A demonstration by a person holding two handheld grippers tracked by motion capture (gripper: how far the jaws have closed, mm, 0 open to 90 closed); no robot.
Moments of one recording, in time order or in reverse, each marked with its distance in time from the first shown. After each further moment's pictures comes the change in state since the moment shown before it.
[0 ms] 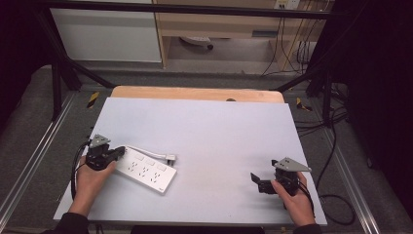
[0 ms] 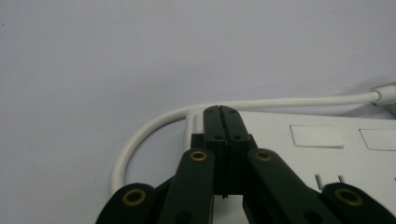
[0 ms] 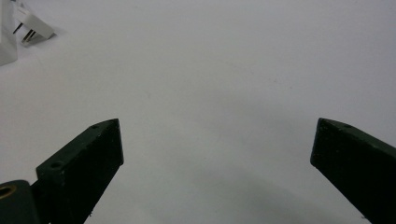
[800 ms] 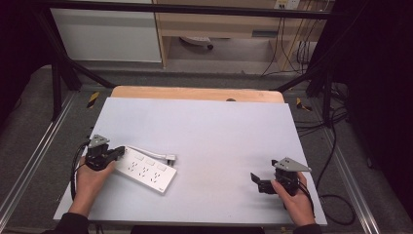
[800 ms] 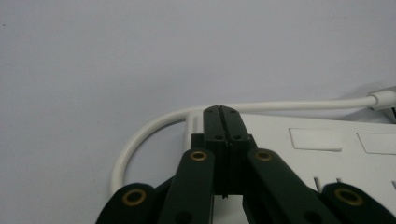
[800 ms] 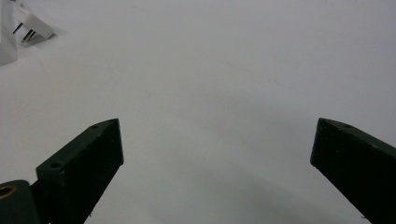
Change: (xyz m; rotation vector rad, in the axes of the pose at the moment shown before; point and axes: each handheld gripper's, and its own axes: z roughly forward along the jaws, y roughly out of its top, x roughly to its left) left arm 0.002 -0.001 -0.001 -0.019 -0.009 -0.019; right arm 0.000 0.000 0.000 0.000 -0.001 0.000
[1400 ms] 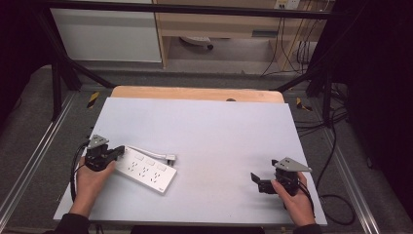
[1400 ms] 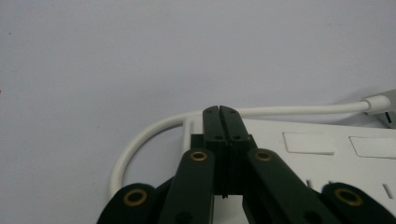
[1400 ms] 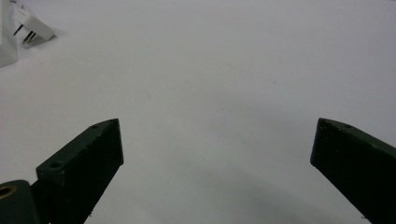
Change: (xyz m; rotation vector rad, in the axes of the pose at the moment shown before) left arm -0.004 0.001 -0.003 -0.021 0.009 0.010; right arm 0.000 0.000 0.000 -0.005 -0.001 -0.004
